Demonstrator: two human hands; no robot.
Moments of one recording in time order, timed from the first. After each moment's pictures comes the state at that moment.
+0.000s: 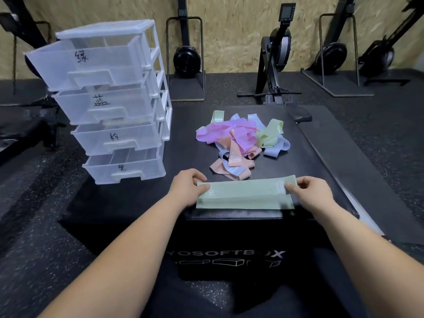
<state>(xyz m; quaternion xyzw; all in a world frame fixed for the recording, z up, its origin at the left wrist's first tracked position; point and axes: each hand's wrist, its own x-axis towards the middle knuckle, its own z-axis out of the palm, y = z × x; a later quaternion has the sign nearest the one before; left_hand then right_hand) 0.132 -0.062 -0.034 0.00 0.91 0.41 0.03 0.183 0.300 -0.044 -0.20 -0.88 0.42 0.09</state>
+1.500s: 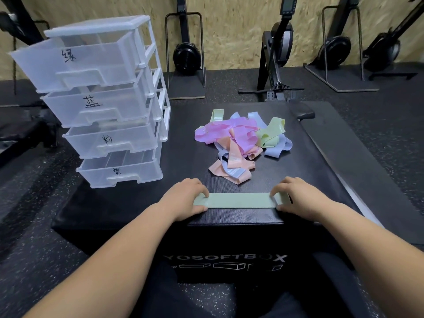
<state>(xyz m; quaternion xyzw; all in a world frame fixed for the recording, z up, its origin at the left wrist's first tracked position) 0.124 -0.077 -0.045 0.26 0.96 0.10 0.05 0.161 0.300 -0.035 0.11 -0.99 0.10 -0.08</state>
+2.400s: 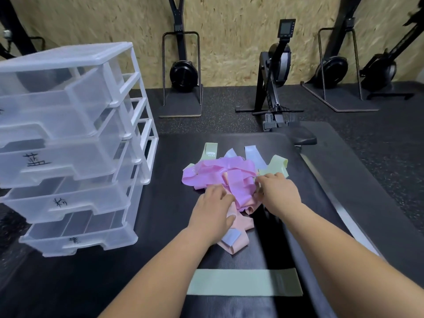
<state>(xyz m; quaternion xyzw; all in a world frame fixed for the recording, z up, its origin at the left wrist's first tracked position) -0.012 0.049 -0.027 0.24 0.96 0.11 -0.07 -0.058 0.279 -0.022 0.01 -1.00 -0.02 0.05</state>
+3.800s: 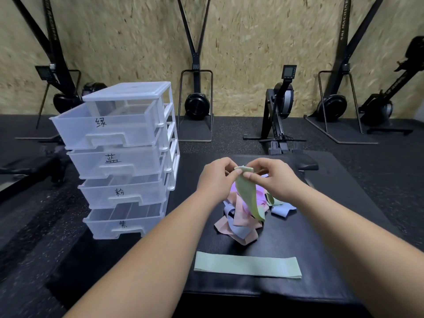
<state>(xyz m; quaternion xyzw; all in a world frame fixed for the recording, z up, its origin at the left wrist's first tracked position) 0.034 0.011 0.117 0.12 0.88 0.43 -0.14 0.049 0.213 0.136 0.14 -0.91 0.38 0.10</state>
